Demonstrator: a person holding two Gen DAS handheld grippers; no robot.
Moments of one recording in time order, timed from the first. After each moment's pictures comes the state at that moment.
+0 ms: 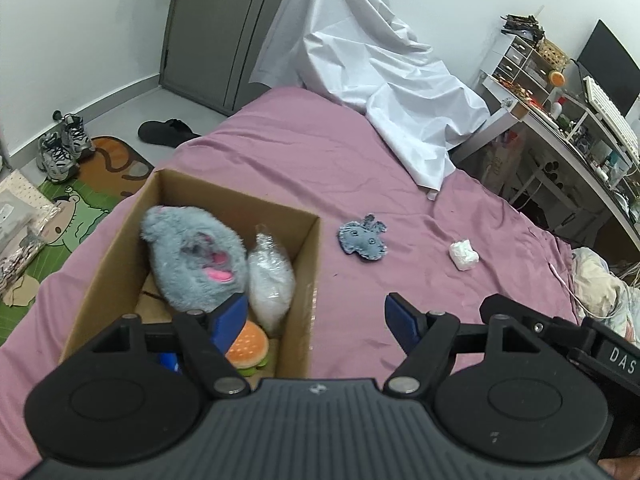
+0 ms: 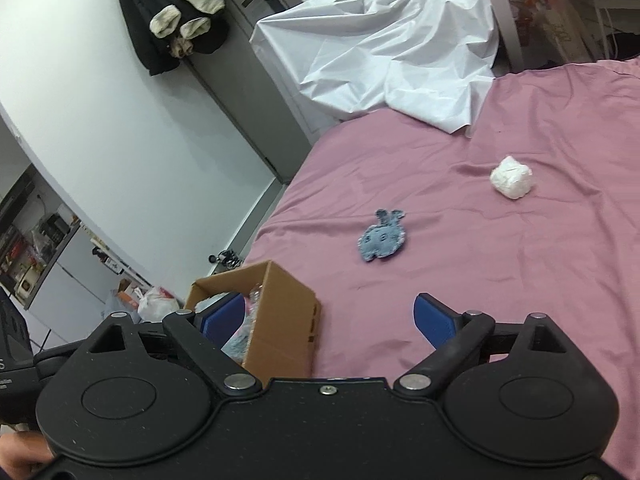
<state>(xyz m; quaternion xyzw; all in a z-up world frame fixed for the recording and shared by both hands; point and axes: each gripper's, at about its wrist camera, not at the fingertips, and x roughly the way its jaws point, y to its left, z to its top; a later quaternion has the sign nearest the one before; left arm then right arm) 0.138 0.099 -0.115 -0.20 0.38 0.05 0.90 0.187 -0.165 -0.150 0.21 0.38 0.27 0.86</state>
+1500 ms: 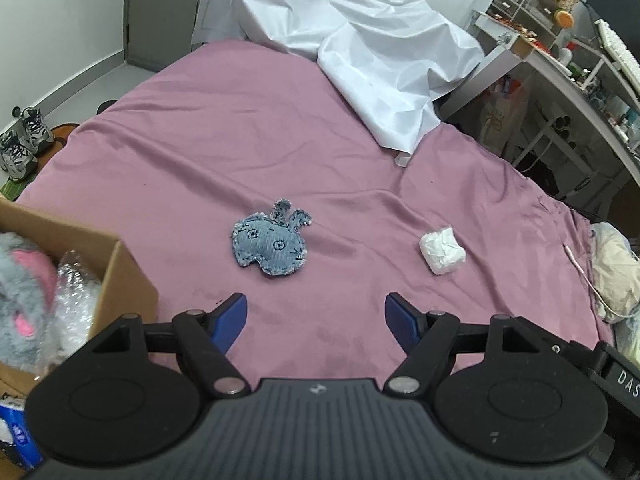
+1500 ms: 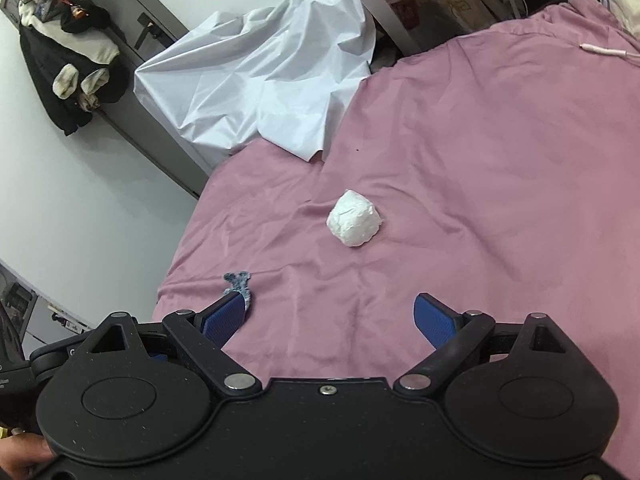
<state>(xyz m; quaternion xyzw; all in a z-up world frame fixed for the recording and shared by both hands) 0.275 0.004 -0.161 -0.17 0.44 0.04 0.88 0.286 -0.269 -0.220 0.27 0.42 0.18 0.85</state>
